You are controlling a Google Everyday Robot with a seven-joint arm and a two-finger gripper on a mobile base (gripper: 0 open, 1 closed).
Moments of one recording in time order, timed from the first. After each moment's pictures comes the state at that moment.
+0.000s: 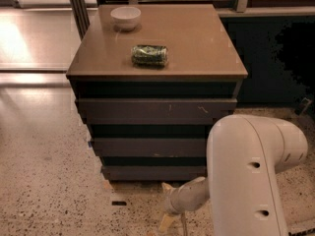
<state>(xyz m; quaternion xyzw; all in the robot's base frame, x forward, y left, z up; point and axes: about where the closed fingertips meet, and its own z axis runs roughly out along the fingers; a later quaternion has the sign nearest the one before) 0.468 -0.016 0.286 -0.64 0.72 0.13 0.22</state>
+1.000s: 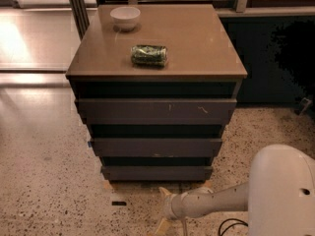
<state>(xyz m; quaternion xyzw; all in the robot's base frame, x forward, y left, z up) 0.465 0.004 0.263 -0.62 0.71 0.18 0.27</state>
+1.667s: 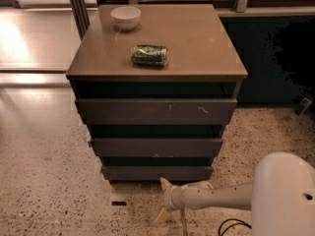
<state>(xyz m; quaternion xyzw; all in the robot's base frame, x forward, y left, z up) 0.514 -0.002 0.258 -0.61 0.71 0.15 0.31</state>
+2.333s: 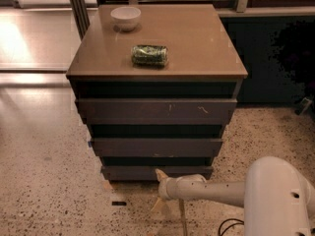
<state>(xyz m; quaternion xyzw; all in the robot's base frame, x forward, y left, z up) 0.568 0.017 0.244 -0.63 0.69 0.13 0.34</state>
